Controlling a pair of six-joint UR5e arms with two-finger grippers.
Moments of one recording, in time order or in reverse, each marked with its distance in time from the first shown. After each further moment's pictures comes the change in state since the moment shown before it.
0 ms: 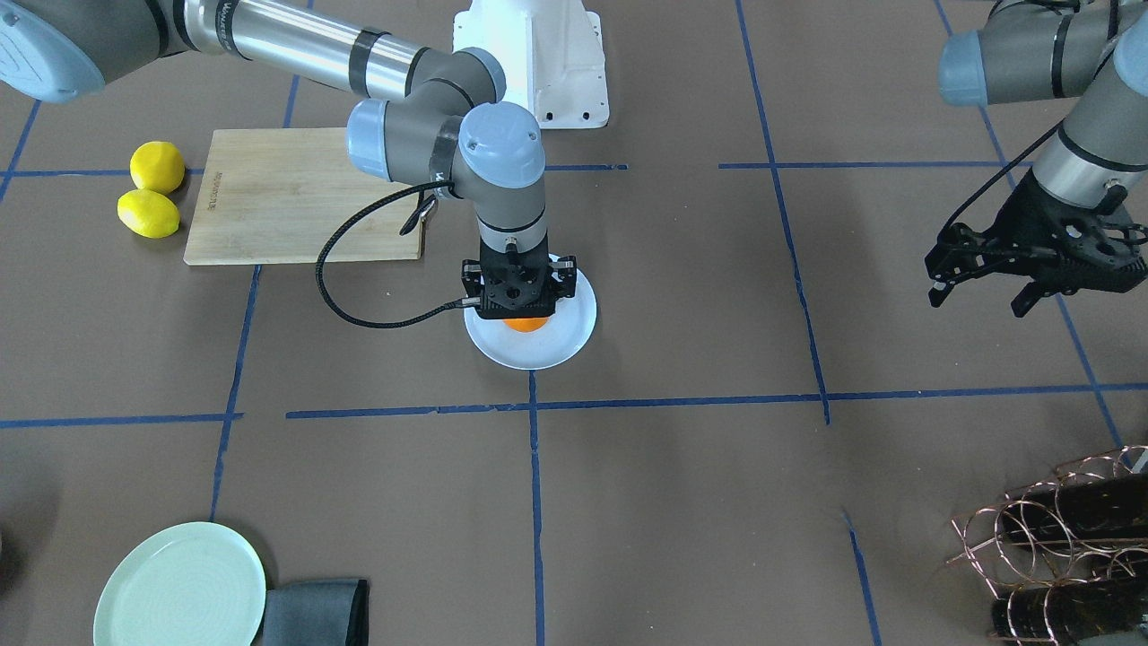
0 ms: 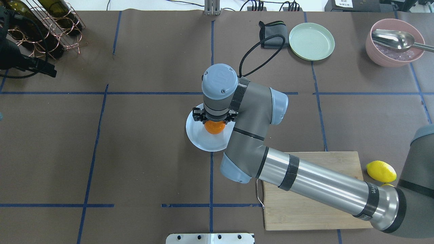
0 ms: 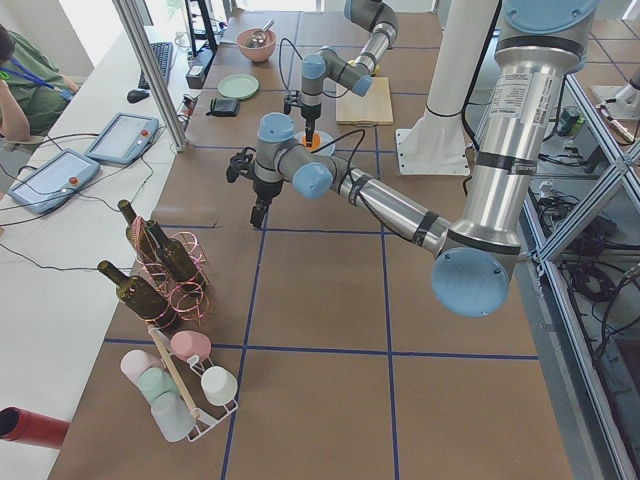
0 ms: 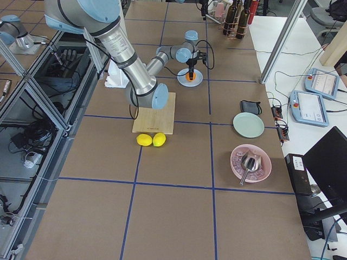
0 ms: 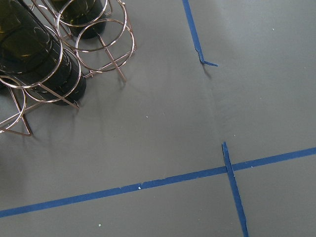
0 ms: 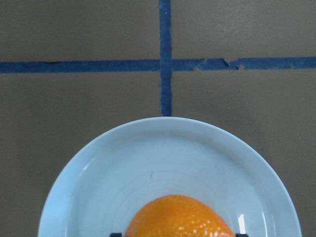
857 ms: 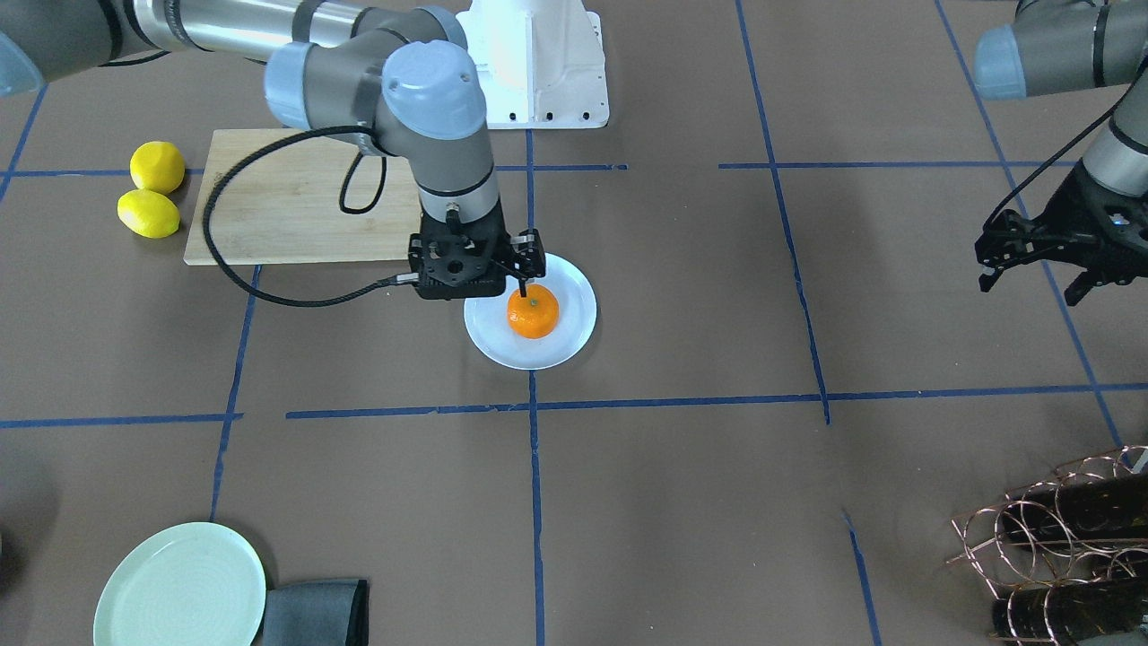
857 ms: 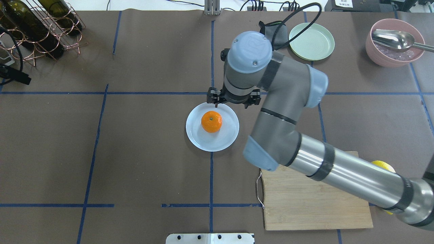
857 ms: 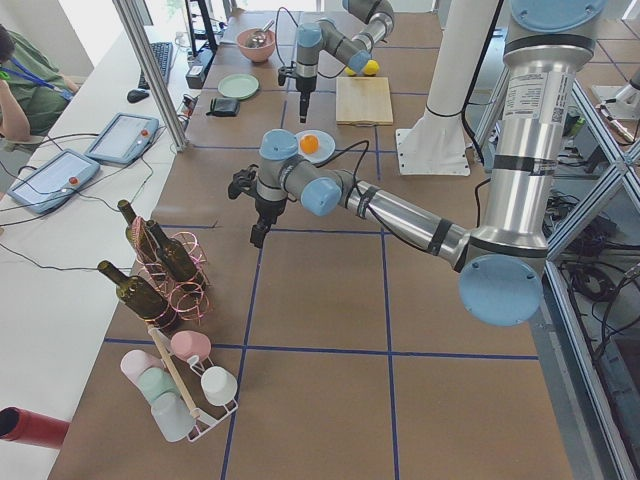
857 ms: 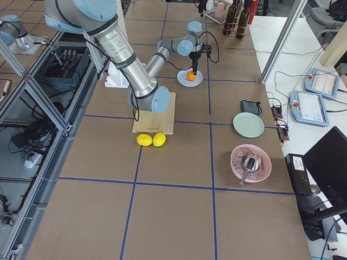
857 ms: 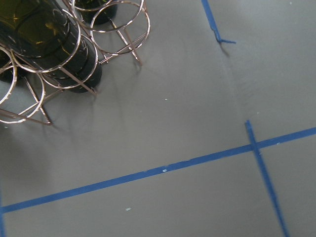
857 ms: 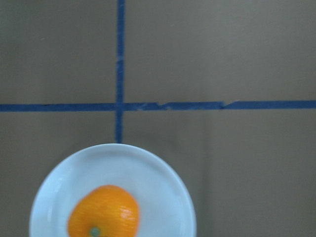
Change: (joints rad) left arm -0.099 0.117 0.003 0.004 -0.021 0.292; right arm 0.130 -0.145 0.315 -0.182 0.082 -0.106
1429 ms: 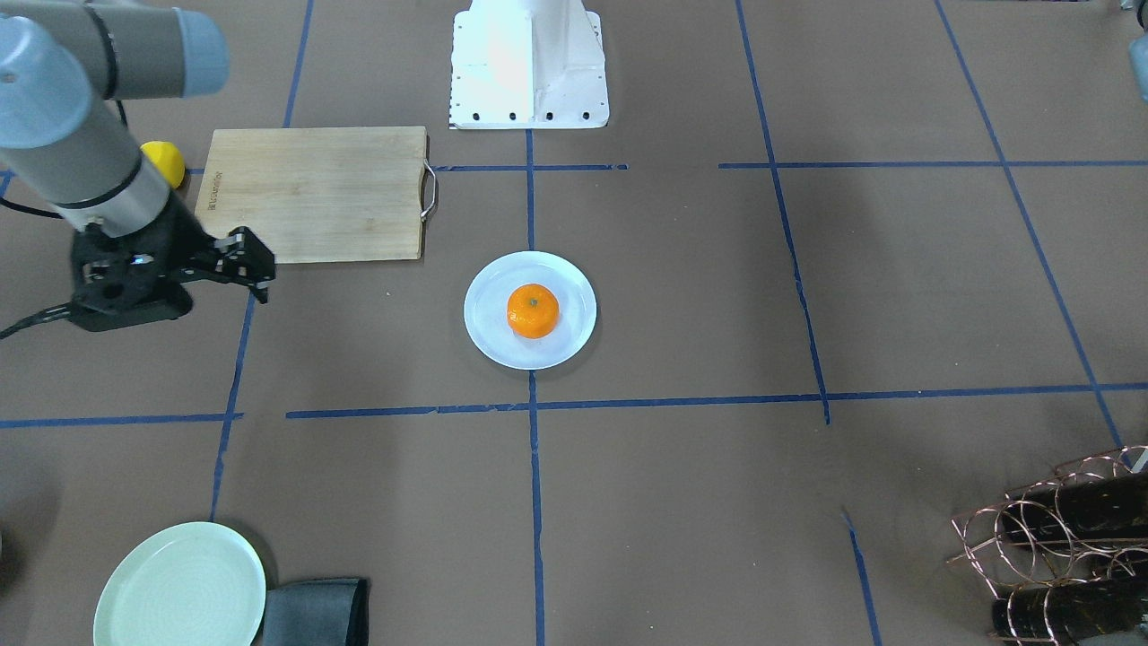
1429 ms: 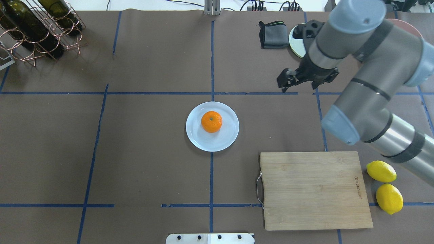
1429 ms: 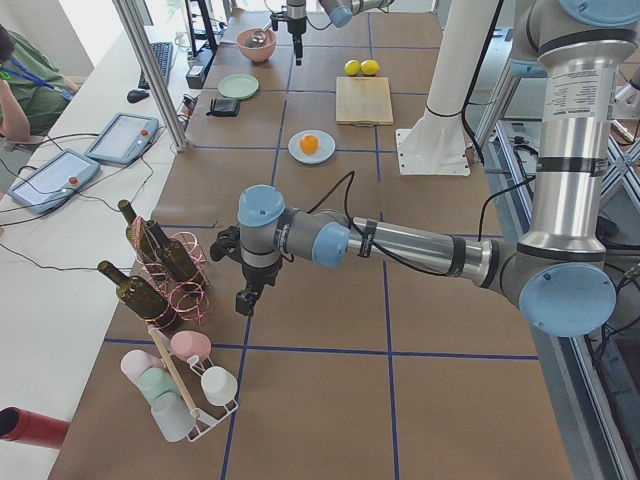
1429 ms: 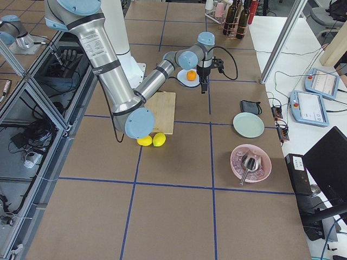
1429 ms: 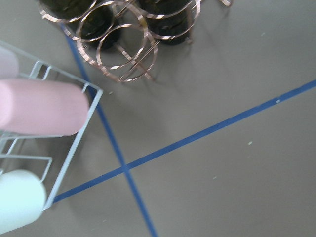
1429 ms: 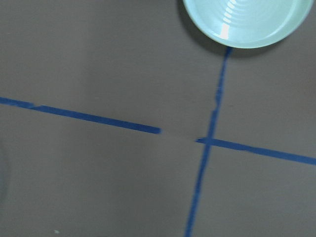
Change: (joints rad) left arm -0.296 0.058 0.148 0.110 -0.162 0.458; right arm 0.380 -0.352 0.186 -0.087 0.264 -0.591
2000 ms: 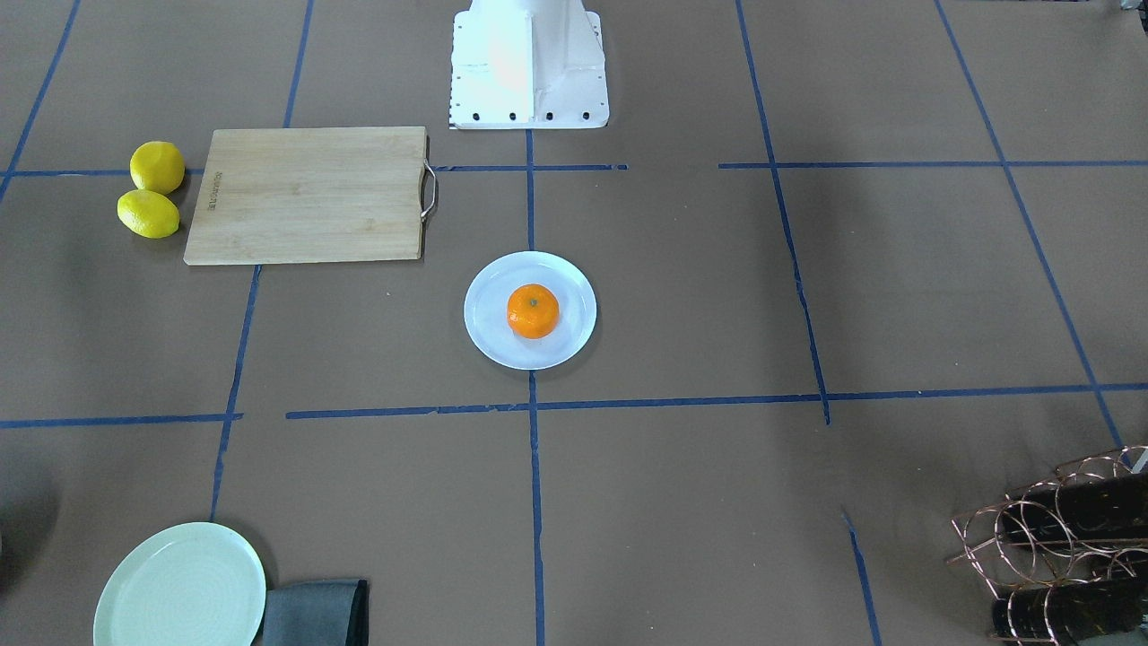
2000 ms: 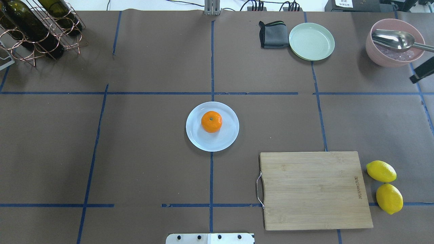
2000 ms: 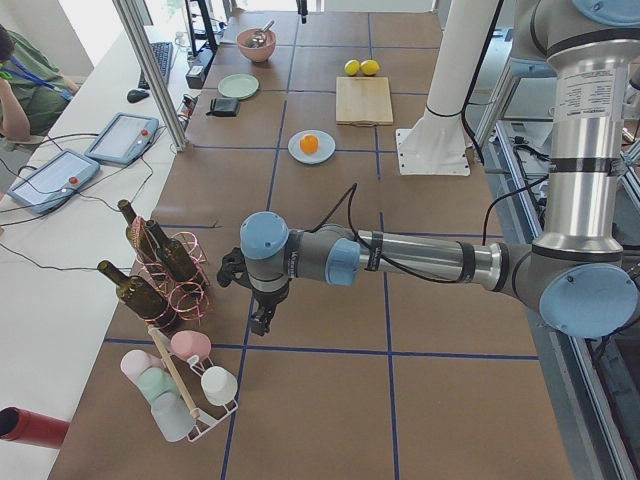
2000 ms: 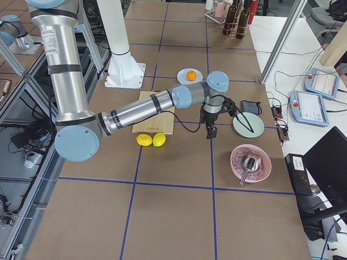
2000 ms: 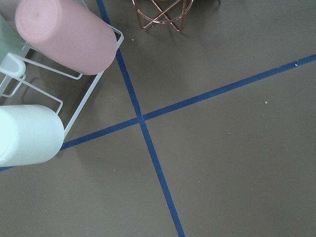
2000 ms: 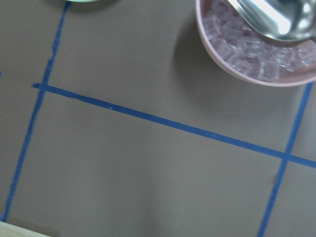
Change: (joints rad) left arm -0.037 0.036 0.025 0.042 -0.080 0.023; right arm 0.372 -0.273 -0.074 0.002 0.143 -0.557
